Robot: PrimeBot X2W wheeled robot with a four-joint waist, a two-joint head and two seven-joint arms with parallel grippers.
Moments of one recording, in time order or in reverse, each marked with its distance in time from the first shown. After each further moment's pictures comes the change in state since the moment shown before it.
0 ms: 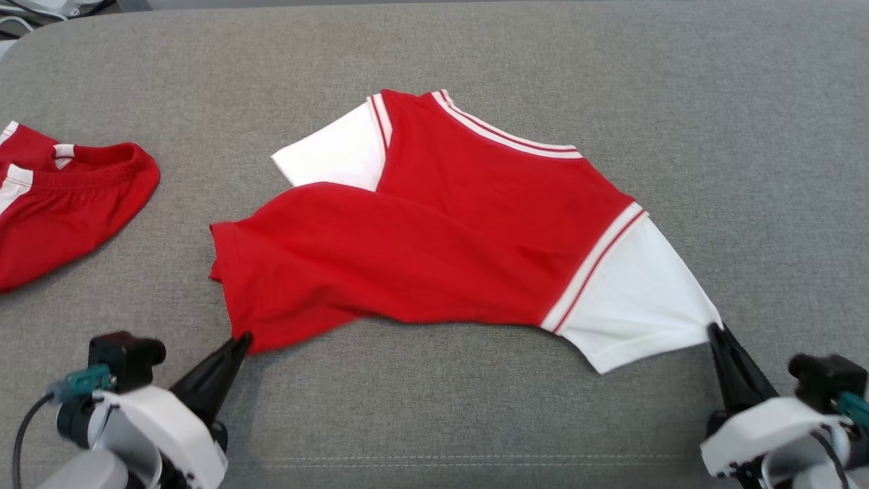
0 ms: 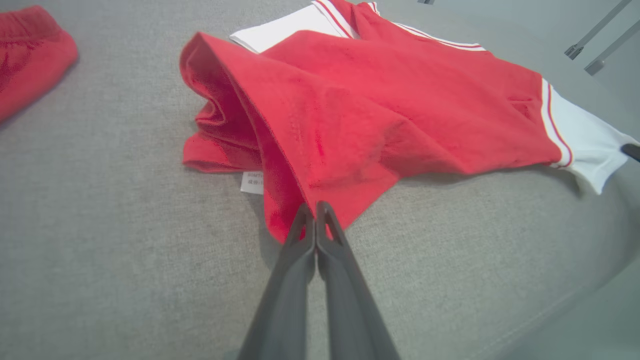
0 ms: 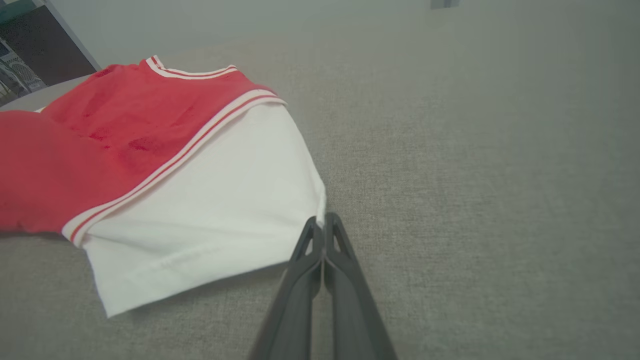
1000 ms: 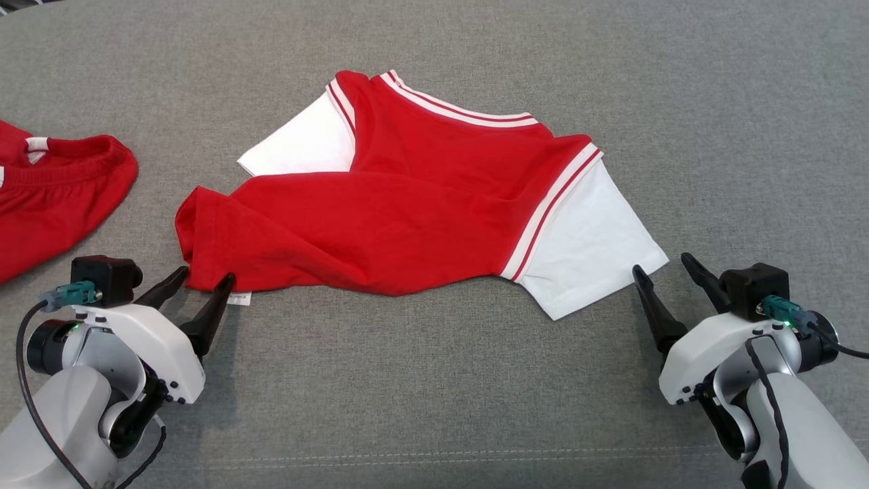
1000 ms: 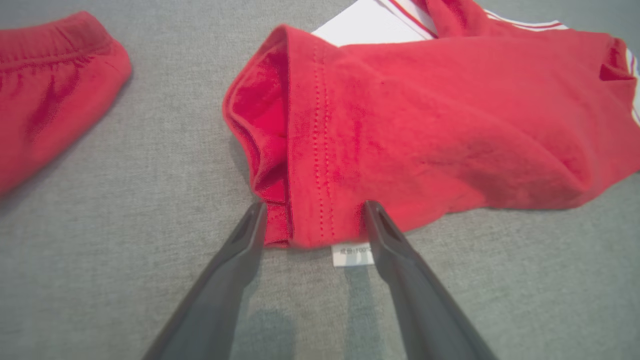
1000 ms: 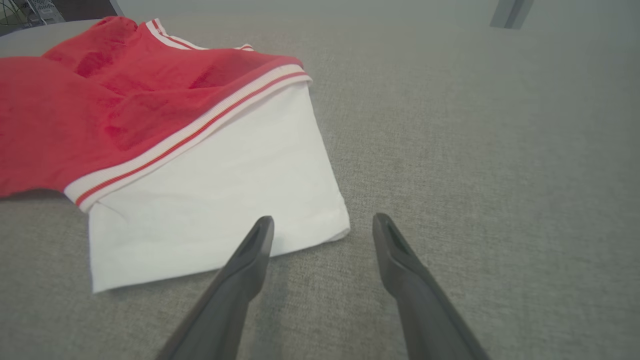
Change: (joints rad) left arm -0.126 -0.125 0.160 0.279 0.137 -0.068 0.117; right arm -0.168 -0.009 0.096 0.031 -0.095 0.000 0.126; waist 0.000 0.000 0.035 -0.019
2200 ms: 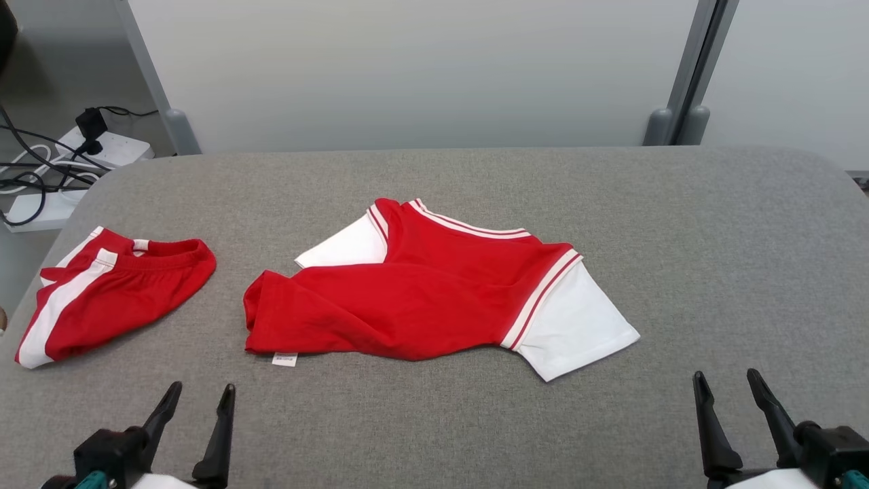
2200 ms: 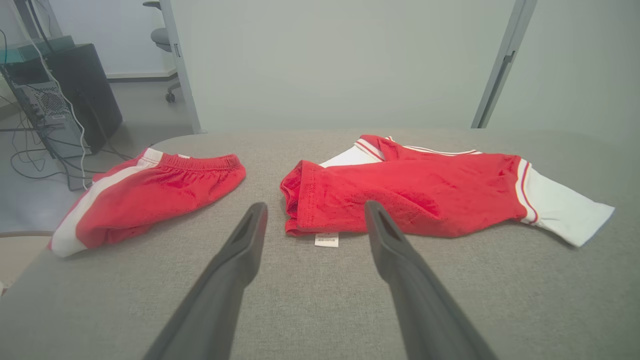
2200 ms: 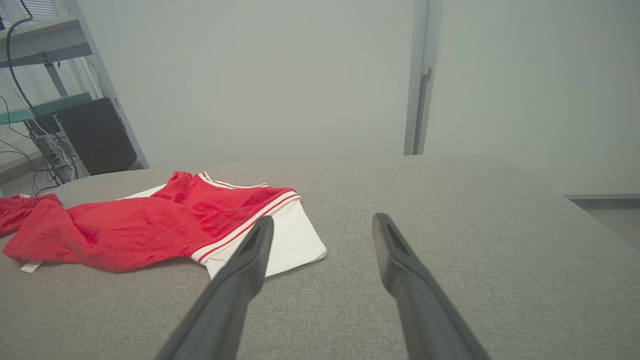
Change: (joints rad) left arm 0.603 -0.064 0.278 -0.498 0.256 0.294 -0.209; right arm 0.508 0.133 -0.251 -0.402 -0.097 0.000 -0.125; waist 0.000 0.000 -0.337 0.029
